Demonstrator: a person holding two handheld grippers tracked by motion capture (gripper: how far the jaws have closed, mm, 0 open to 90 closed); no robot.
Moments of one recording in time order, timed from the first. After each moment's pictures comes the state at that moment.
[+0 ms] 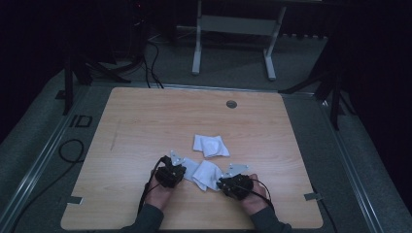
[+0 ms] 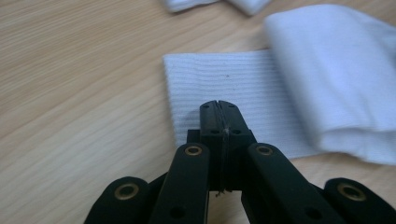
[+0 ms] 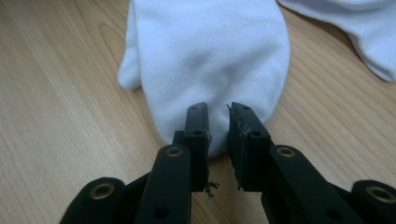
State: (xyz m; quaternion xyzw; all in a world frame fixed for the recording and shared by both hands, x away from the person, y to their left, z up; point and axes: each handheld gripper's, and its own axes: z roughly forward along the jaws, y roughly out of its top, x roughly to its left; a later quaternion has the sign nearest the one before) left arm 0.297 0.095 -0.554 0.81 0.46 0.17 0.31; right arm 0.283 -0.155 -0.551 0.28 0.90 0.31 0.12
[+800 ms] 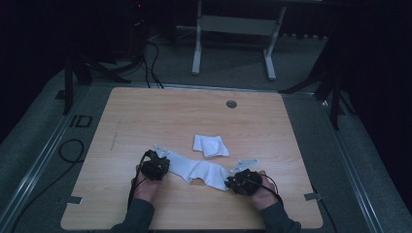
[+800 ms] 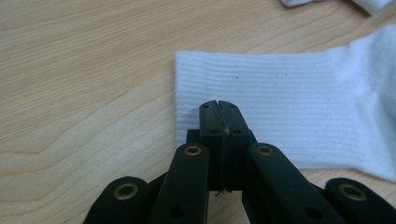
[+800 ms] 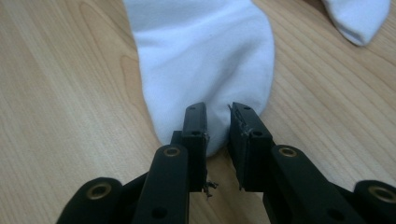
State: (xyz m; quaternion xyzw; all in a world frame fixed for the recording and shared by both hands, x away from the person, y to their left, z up) left arm 0.310 0.131 -0.551 0.78 0.51 0.21 0.28; right arm 0.298 -0.184 -0.547 0.29 0.90 0.30 0.08
